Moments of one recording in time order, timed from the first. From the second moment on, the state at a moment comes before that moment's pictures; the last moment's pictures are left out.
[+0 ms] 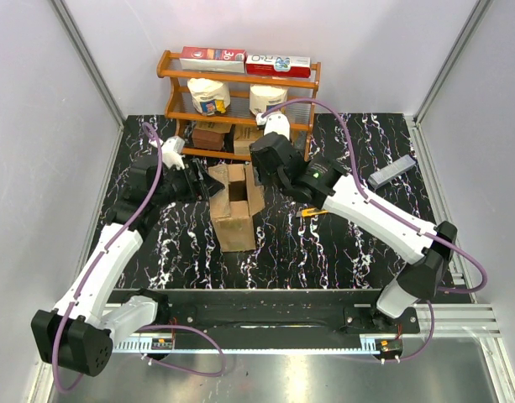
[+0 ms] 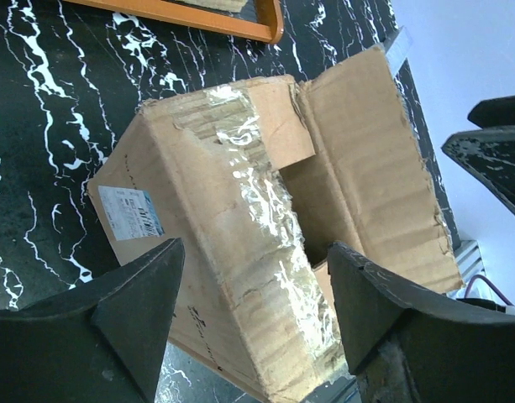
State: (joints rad) left arm -0.24 1.01 0.93 -0.37 0.42 -0.49; right arm 0.94 1.63 1.72 -0.72 0.54 0.41
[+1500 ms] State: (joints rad) left arm -0.24 1.06 0.92 -0.37 0.37 -0.48; right arm 0.98 1.79 1.72 -0.67 0.44 0.37
